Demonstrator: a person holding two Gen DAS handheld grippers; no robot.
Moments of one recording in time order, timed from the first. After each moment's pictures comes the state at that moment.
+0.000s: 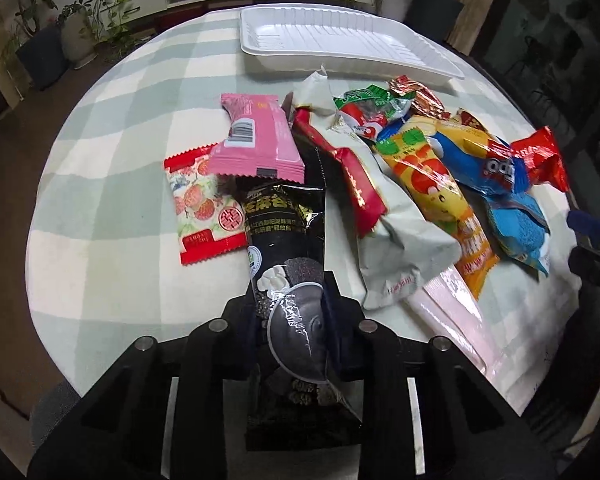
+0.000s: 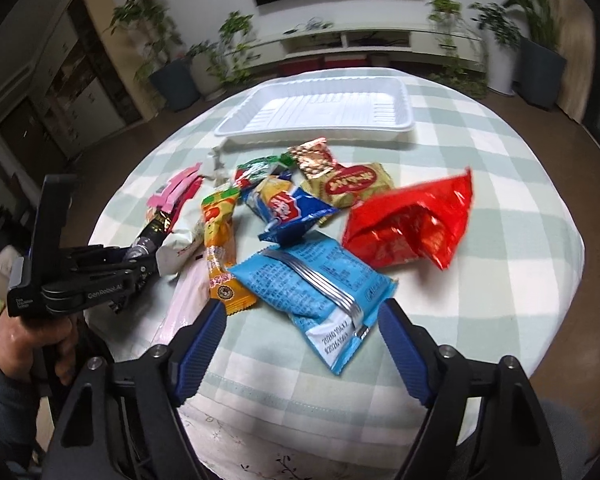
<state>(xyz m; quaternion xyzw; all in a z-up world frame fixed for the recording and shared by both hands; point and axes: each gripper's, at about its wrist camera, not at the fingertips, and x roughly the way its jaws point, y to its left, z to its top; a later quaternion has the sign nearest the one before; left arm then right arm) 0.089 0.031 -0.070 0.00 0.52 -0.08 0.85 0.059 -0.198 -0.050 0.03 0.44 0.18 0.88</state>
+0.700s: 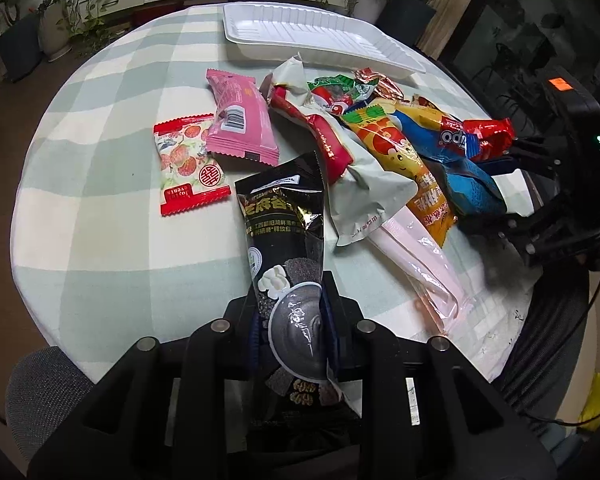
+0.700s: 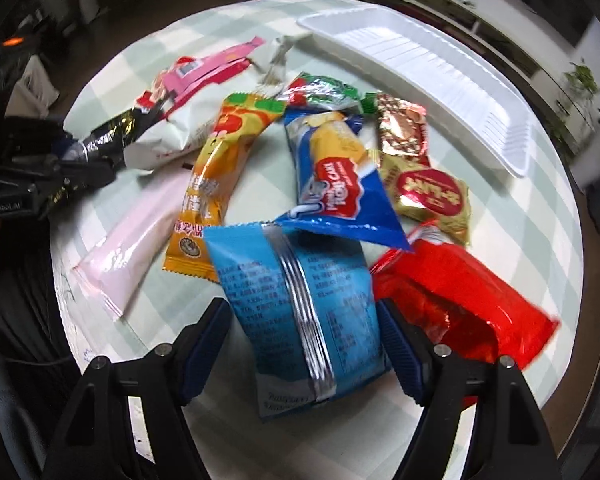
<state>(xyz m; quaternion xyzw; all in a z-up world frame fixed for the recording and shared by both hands) 0.049 0.042 -0.068 -0.03 0.52 -0.14 0.84 0.124 -0.154 -0.092 -0.23 0.53 0.28 0.77</state>
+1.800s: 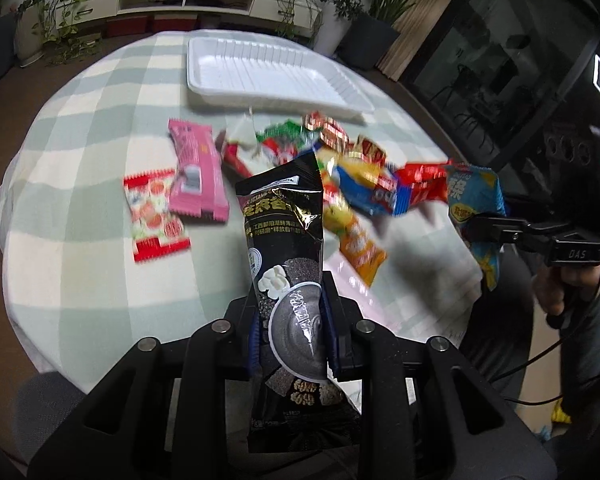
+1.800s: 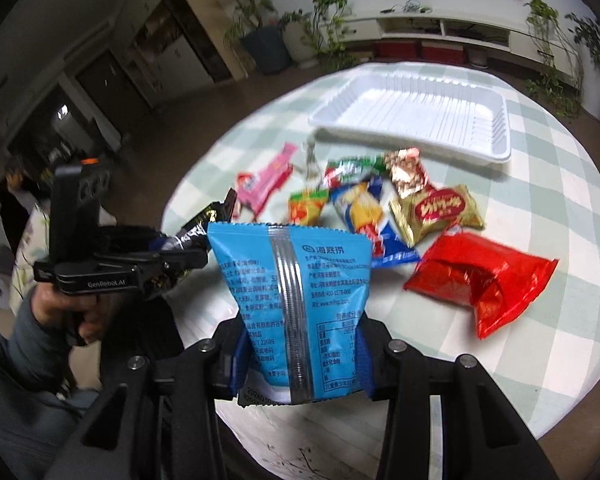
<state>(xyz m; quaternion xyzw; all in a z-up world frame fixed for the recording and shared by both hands) 0.056 0.045 -0.019 -0.08 0.48 -0.21 0.85 0.079 -0.200 -0.019 0.04 0.45 0.33 0.83</state>
